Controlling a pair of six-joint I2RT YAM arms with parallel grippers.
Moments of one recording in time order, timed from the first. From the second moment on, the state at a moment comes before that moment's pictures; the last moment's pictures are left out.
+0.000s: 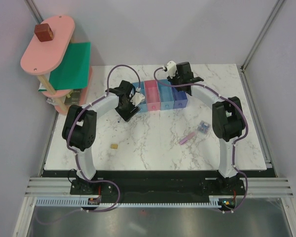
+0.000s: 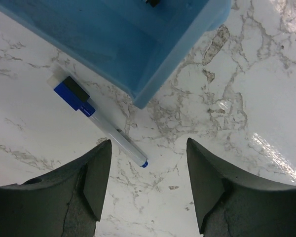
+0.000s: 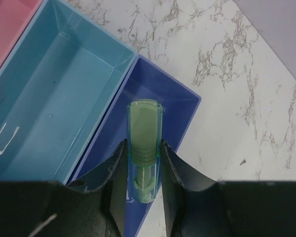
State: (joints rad) left arm -0.39 1.90 1.37 -0.69 0.02 0.50; right arm 0.35 2.09 1.67 -0.25 0.05 -0.45
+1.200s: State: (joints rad) left arm -0.34 1.94 1.31 -0.53 0.01 0.49; right arm 0.35 1.98 1.65 -0.26 0.02 -0.45
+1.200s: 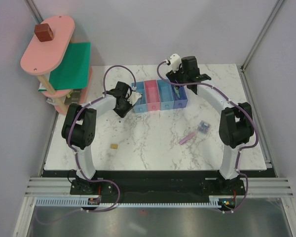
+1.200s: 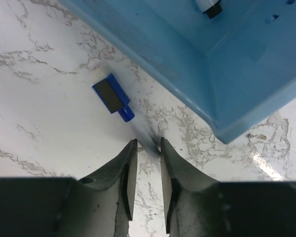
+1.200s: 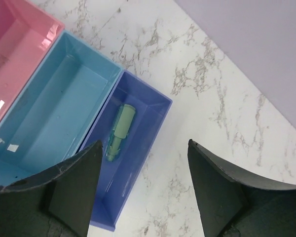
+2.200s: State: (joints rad) left arm -0.30 1.86 1.34 -0.66 0.14 0.34; right arm 0.35 1.71 1.55 -0.33 0.02 -0.44
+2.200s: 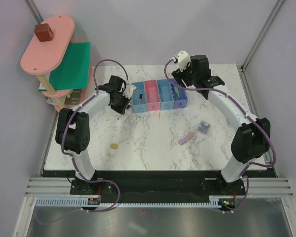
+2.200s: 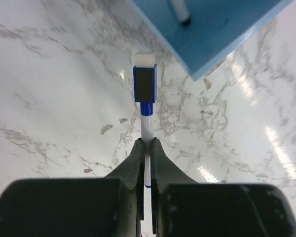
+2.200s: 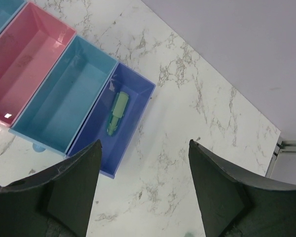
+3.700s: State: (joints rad) left arm -0.34 2.23 2.00 -0.73 0.31 -0.18; right arm 0.45 1.58 1.07 -0.71 -0.09 -1.02
